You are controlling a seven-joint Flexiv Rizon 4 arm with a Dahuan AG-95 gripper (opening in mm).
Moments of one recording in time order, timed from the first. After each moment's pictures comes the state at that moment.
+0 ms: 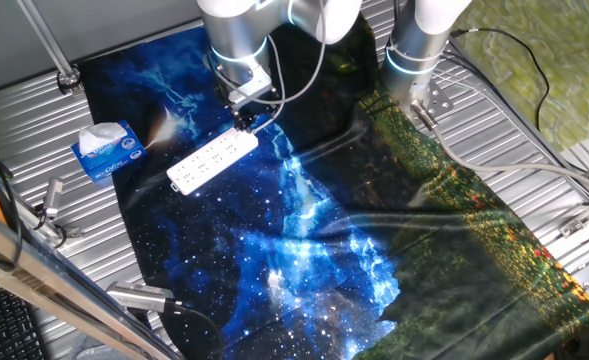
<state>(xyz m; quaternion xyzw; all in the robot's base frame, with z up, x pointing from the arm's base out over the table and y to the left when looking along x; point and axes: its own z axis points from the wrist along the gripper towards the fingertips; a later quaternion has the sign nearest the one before) 0.393 -0.049 0.070 0.75 -0.66 -0.02 0.06</state>
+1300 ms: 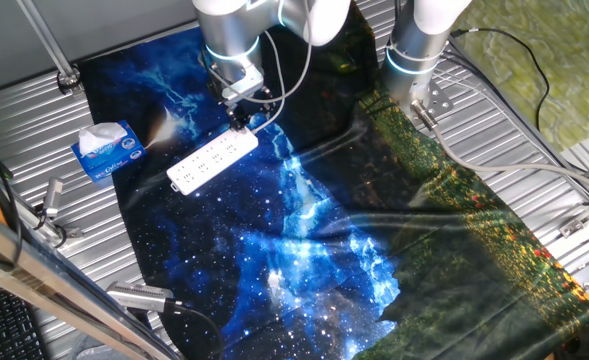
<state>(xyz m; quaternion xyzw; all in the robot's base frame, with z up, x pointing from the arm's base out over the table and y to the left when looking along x) 0.403 -0.065 0.037 0.74 -0.67 -0.03 0.05</state>
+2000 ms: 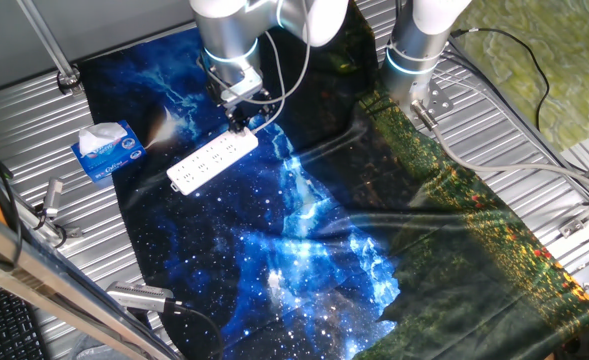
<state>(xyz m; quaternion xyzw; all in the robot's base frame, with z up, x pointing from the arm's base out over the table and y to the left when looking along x) 0.403 -0.064 0.039 0.74 -0.67 -0.03 0.04</state>
